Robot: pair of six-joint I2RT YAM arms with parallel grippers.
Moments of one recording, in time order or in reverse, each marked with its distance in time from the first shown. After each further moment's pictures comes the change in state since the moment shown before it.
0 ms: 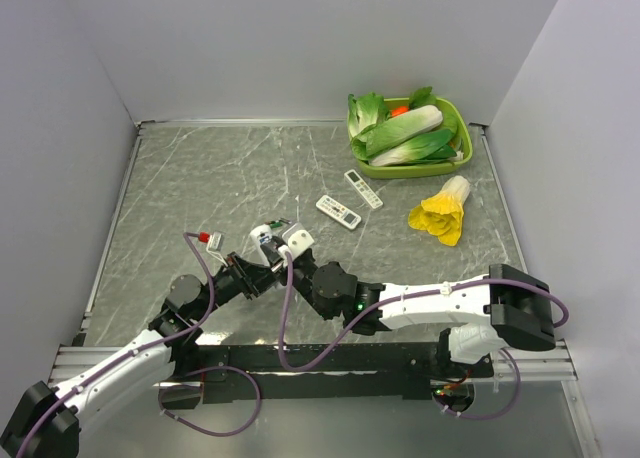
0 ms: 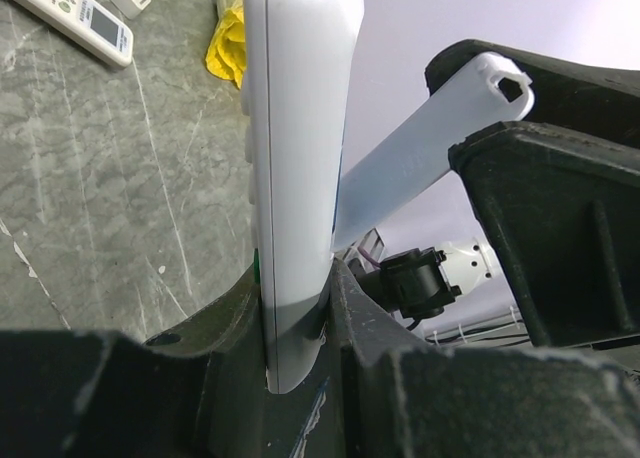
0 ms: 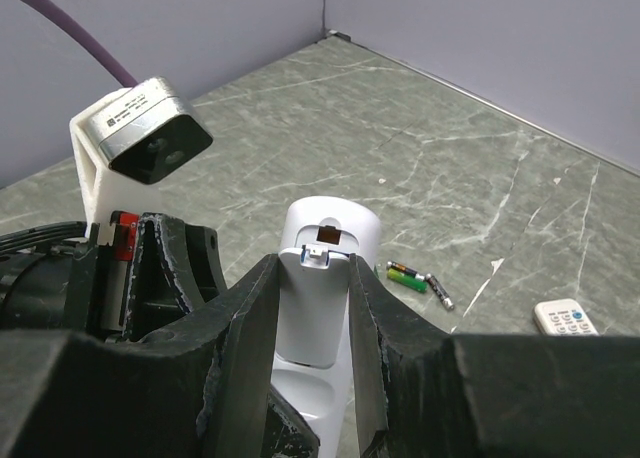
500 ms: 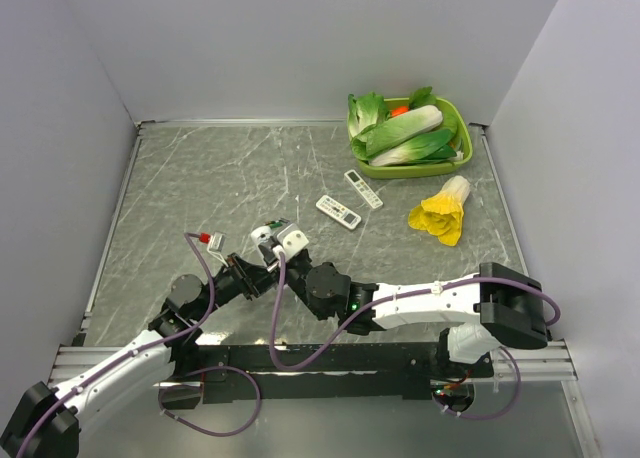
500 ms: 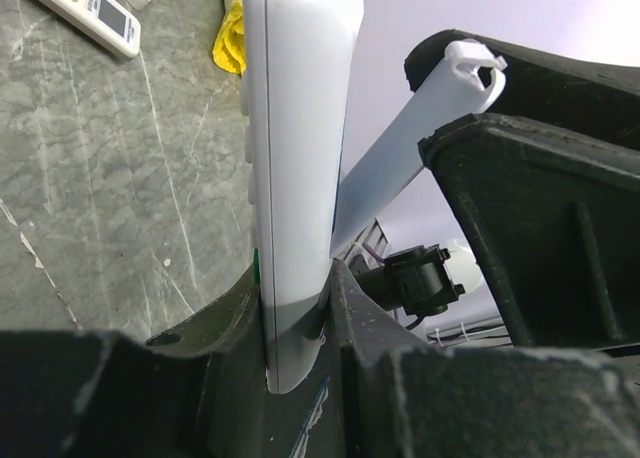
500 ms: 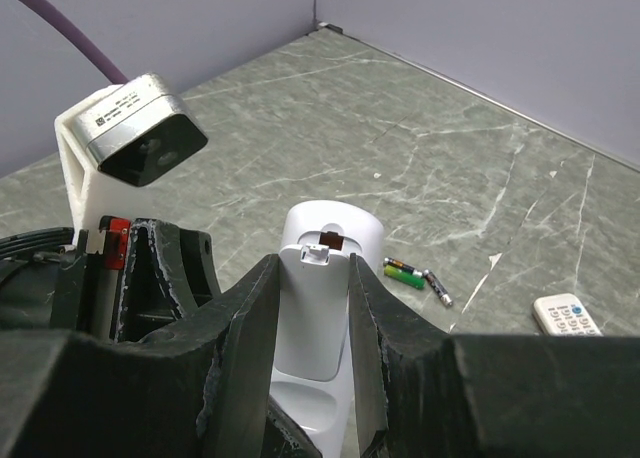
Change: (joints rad) left arm 0.000 -0.005 0.000 -0.024 0.001 0.000; right arm 0.002 0.045 0.016 0.014 0.020 -0.001
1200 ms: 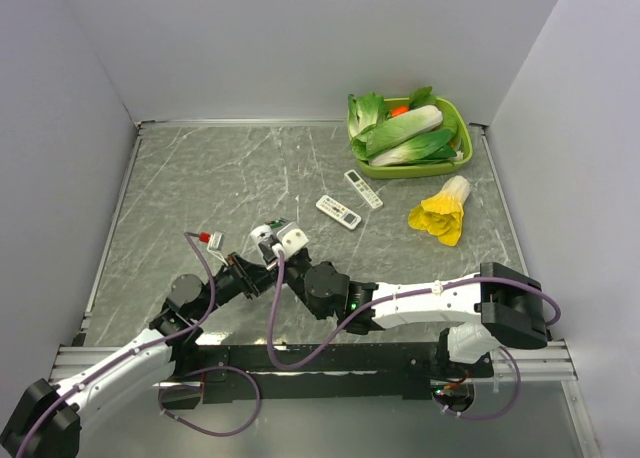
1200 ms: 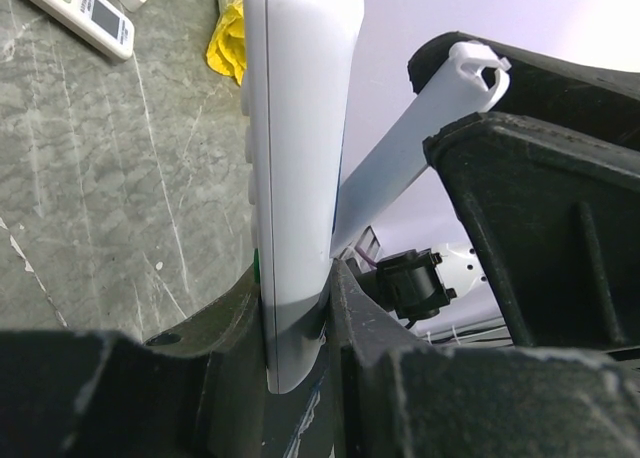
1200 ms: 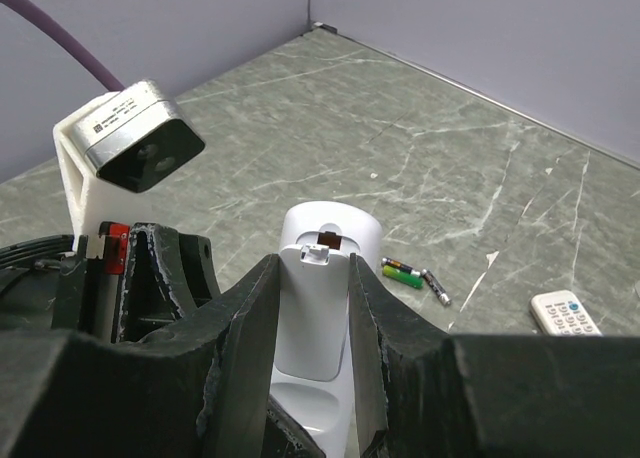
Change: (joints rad) left arm 0.001 0.019 0.000 0.030 0.000 -0.022; right arm 0.003 0.000 0.018 -0.019 0.019 0.010
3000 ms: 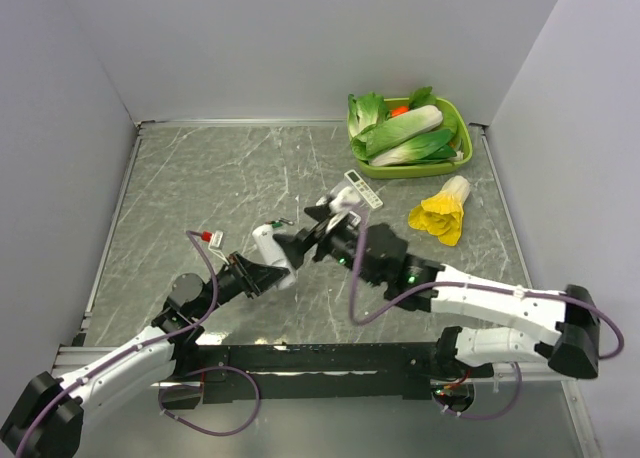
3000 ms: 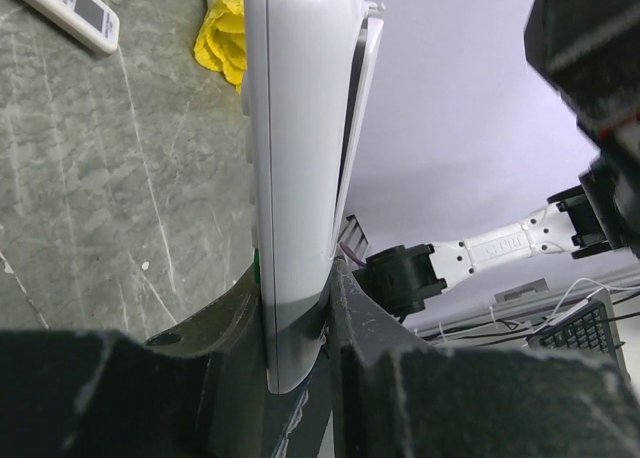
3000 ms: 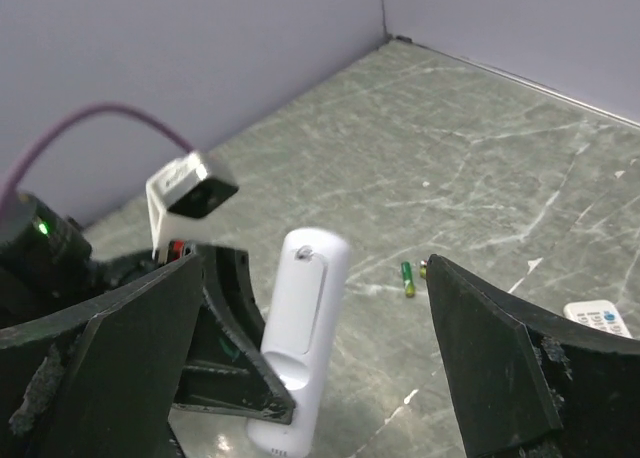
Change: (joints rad) left arm 0.000 0.059 0.000 0.064 0.016 -0.030; right arm -0.182 -0.336 0.016 -0.373 -0.356 0.217
